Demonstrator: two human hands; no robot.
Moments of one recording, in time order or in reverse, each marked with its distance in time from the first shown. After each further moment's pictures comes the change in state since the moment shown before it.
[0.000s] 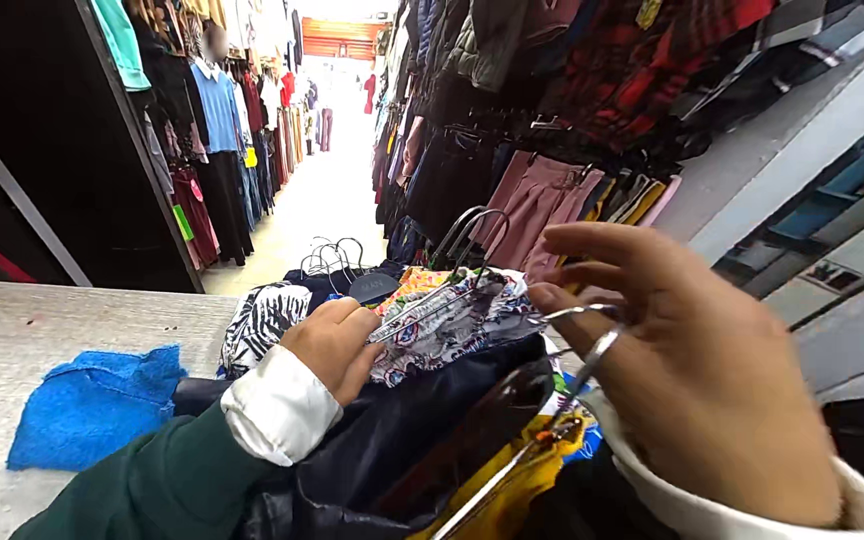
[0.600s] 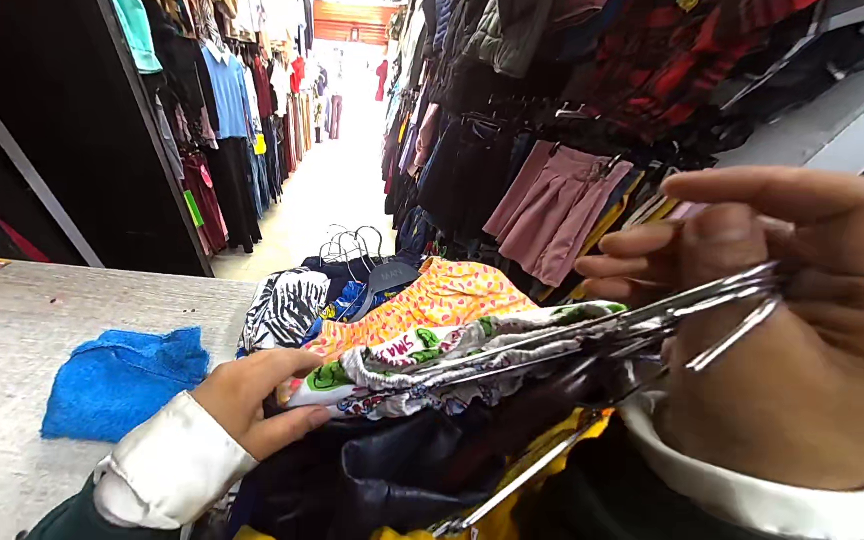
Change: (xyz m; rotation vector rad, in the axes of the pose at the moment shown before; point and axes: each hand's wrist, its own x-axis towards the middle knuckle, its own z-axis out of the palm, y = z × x) left_hand -0.095 -0.014 -0.061 -0.115 -0.211 -0.295; right_hand 0.007 -0.006 0.011 0.519 0.235 -0.124
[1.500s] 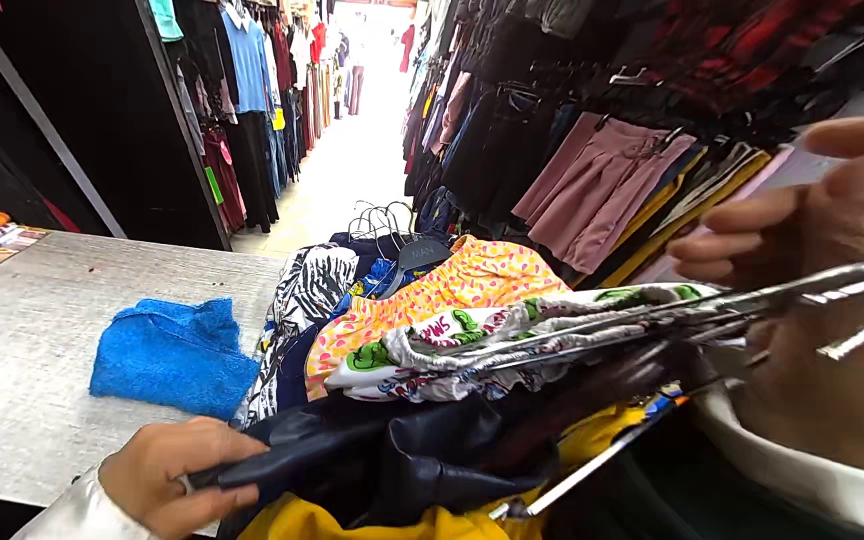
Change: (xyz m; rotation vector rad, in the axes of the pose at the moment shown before) left_hand -0.107 -0.022 -0.032 -0.261 -0.058 0.021; right_hand -0.005 0.015 -0.006 0.118 -0.003 0.129
